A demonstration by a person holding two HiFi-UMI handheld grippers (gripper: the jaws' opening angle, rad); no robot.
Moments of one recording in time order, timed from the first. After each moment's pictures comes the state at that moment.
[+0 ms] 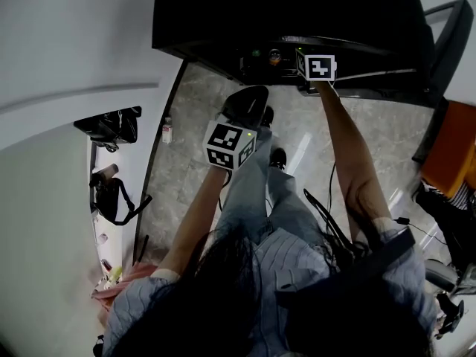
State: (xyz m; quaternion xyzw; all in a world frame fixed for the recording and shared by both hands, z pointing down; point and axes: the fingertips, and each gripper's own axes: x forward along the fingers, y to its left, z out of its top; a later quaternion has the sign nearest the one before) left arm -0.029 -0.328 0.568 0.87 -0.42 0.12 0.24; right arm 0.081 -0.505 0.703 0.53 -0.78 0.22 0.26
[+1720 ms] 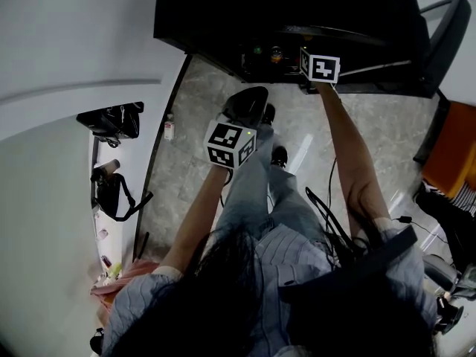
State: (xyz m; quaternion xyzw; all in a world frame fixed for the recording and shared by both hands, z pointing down) left arm -0.029 -0.310 0.571 0.86 -0.43 0.12 0.26; right arm 0.094 -0.492 0.681 0.55 -0.77 0.23 0.23
